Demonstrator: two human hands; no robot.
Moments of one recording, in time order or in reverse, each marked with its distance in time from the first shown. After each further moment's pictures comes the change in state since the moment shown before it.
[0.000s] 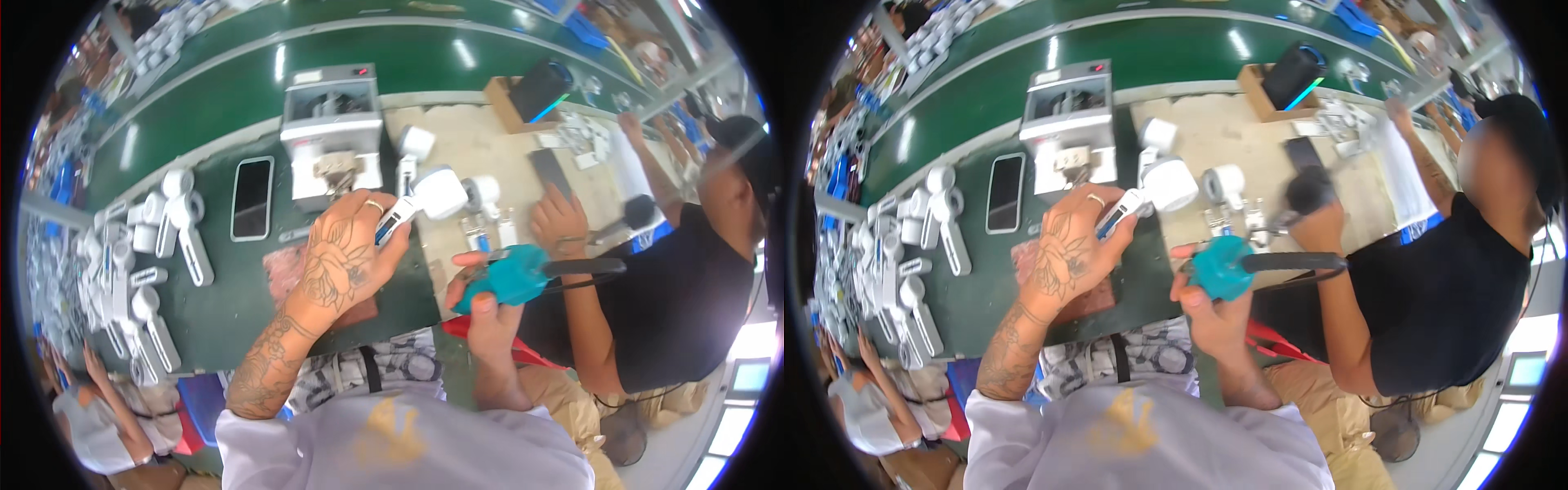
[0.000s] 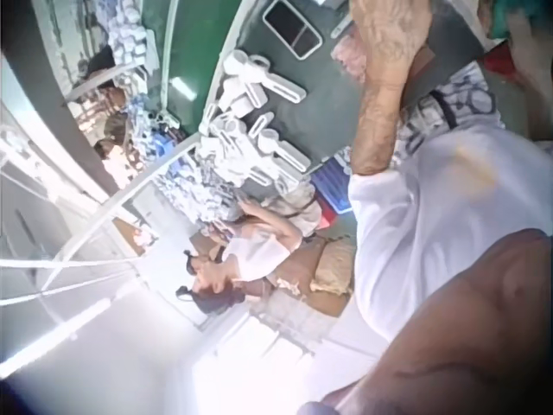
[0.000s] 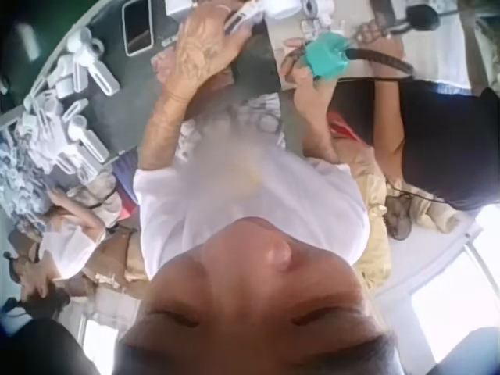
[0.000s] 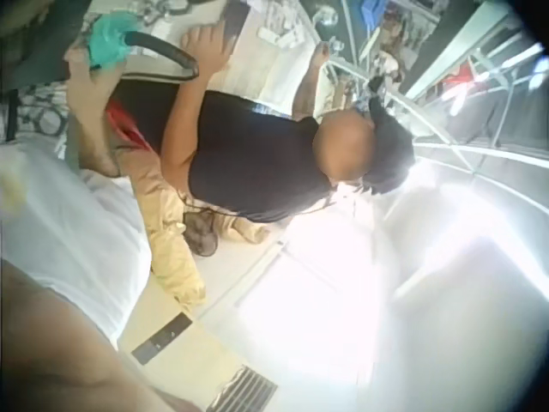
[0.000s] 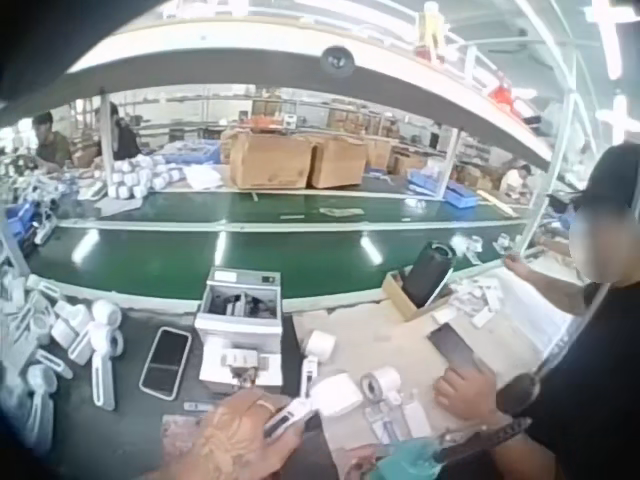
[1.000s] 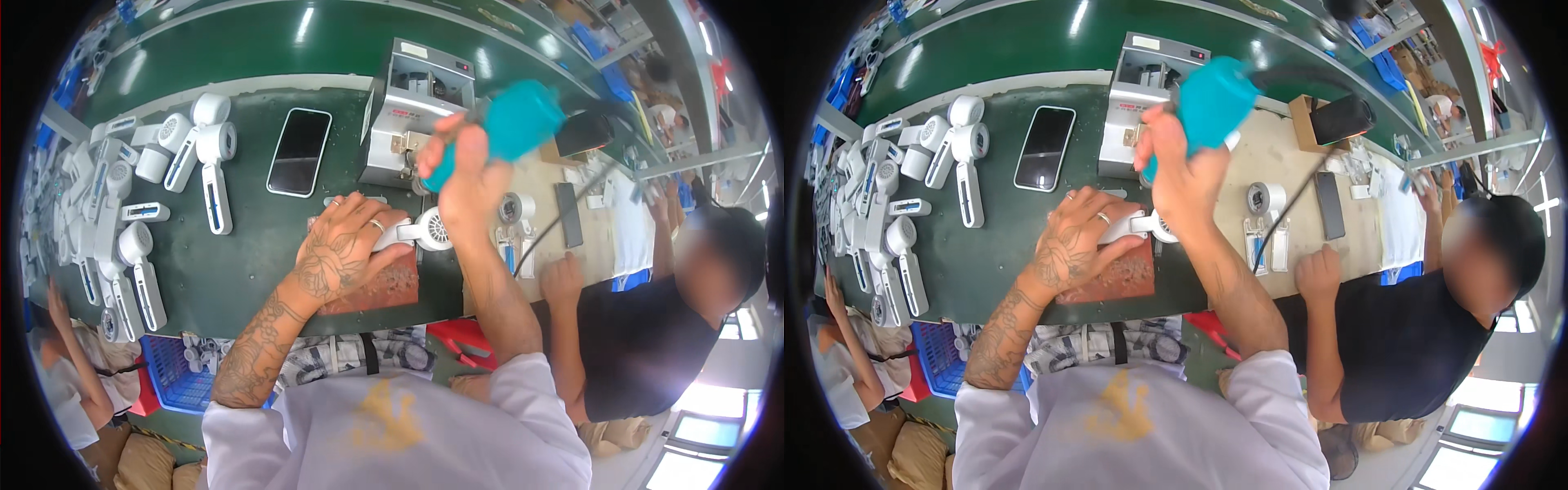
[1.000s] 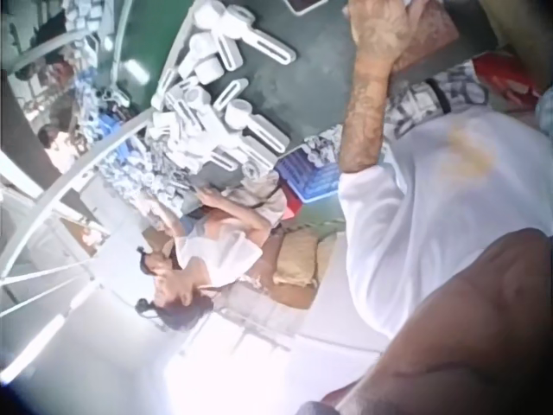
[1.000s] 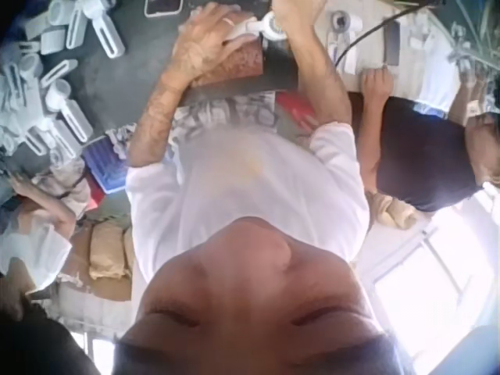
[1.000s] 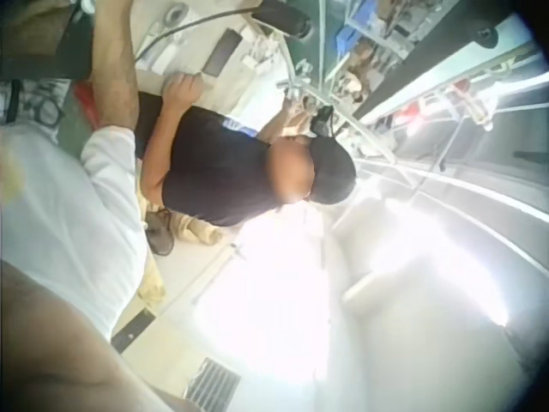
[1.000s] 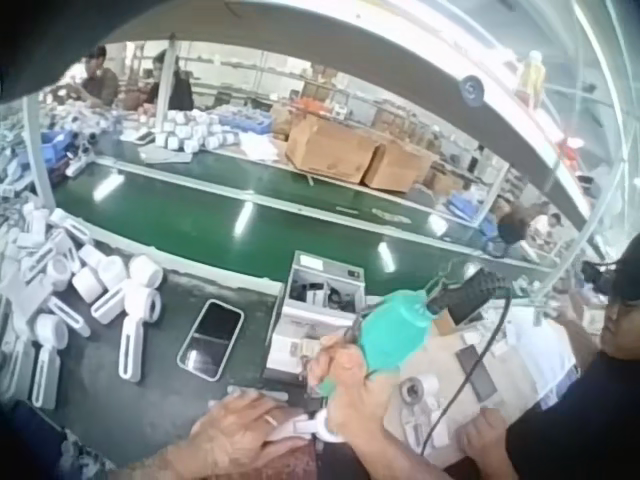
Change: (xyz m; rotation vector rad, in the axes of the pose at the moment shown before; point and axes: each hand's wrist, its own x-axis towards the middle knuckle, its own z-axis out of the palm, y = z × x) left_hand -0.065 -0.083 -0.035 0.070 -0.024 0.127; right_hand 0.120 0.008 0.155 0.115 -0.246 -0.212
